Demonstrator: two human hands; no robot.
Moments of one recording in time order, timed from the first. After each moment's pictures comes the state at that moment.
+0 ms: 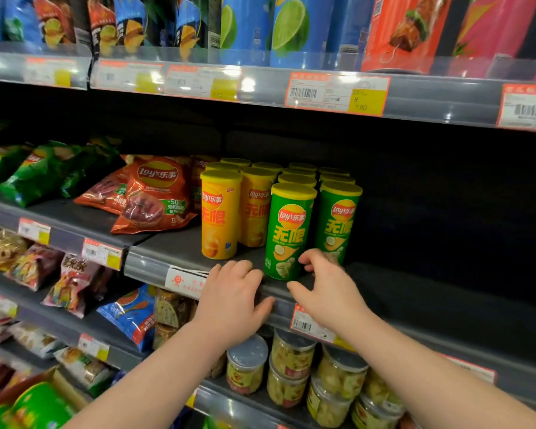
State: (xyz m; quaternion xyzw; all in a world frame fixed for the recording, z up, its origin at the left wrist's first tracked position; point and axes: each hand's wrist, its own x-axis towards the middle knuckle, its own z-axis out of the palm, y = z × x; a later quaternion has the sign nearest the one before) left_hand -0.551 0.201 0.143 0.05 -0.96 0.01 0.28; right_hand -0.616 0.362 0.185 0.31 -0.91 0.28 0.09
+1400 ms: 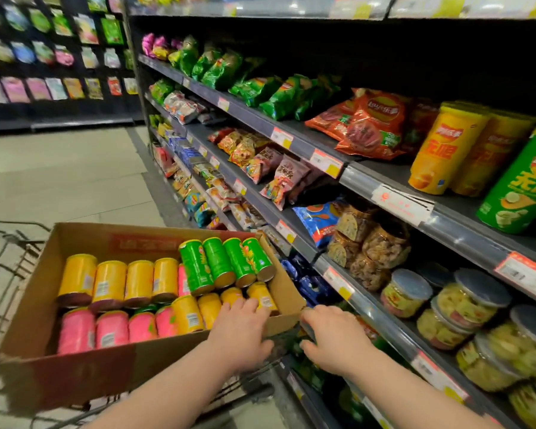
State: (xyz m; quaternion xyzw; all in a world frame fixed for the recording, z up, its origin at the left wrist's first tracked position) left_hand -0.237 0.194 0.018 0.36 -0.93 -0.05 -0.05; right_hand -0.395 0.285 0.047 0.64 -0.76 -0.06 -0.10
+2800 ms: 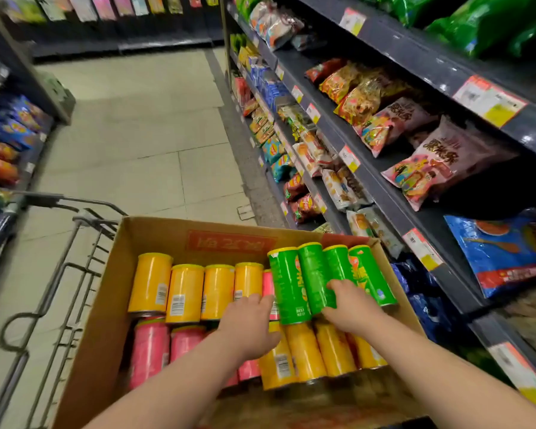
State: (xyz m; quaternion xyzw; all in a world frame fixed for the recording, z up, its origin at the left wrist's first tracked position) left_hand -0.140 -0.043 -0.064 0.52 -0.82 -0.20 -0.15; right_hand -0.345 -0.030 -0.060 0.60 -0.75 -0.07 -0.29
